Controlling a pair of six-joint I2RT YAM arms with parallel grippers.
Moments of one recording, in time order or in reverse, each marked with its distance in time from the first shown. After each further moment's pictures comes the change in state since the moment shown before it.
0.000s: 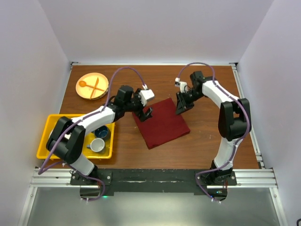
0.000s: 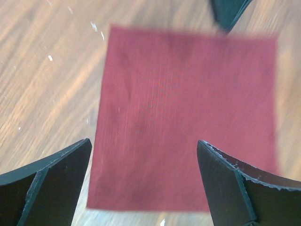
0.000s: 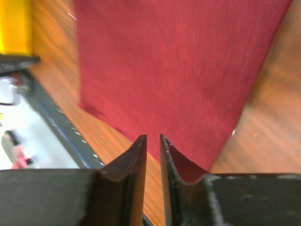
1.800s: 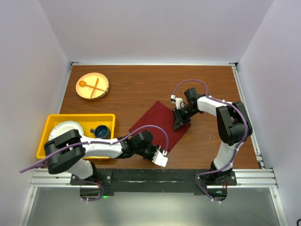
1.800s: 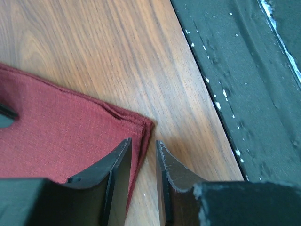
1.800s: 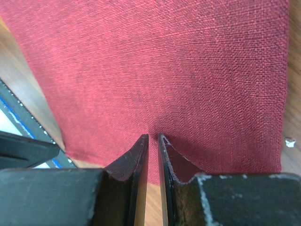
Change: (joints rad) left arm -0.613 -0.118 -0.386 0.112 -0.075 0.483; right arm 0.104 -0.089 -0.403 0.309 0.090 0.061
